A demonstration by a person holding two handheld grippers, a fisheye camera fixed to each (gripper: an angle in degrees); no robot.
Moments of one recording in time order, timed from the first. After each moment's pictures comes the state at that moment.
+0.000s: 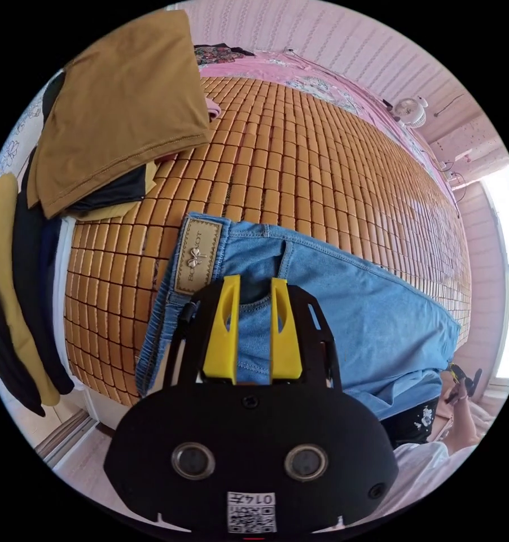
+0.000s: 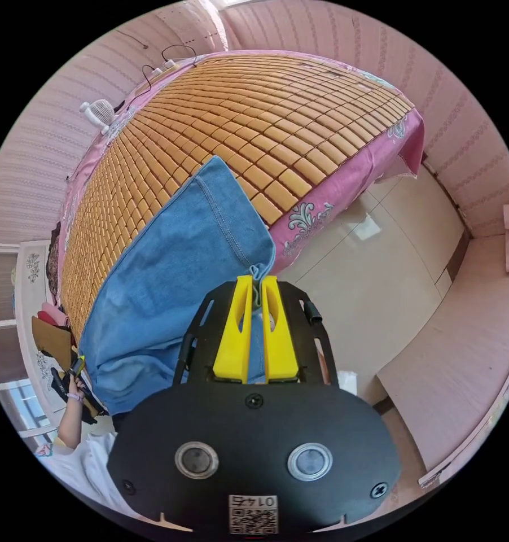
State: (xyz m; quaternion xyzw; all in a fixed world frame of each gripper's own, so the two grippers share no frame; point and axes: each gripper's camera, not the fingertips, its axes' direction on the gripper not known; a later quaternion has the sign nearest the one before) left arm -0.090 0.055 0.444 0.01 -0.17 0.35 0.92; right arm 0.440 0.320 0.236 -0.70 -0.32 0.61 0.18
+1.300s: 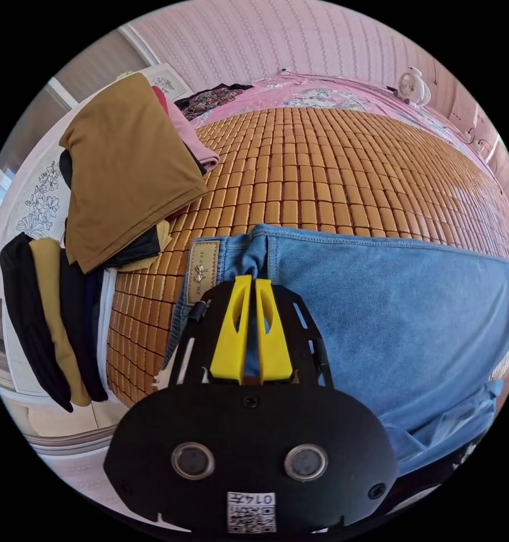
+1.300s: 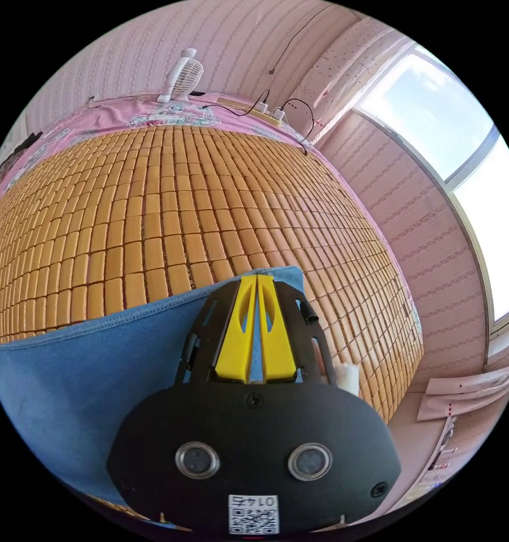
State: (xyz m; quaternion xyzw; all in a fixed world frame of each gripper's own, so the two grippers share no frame) left arm 0.040 0.137 0.510 0.15 -0.31 0.39 0.86; right arm 0.225 0.166 0.583 -0.69 -0.29 0.41 0.52
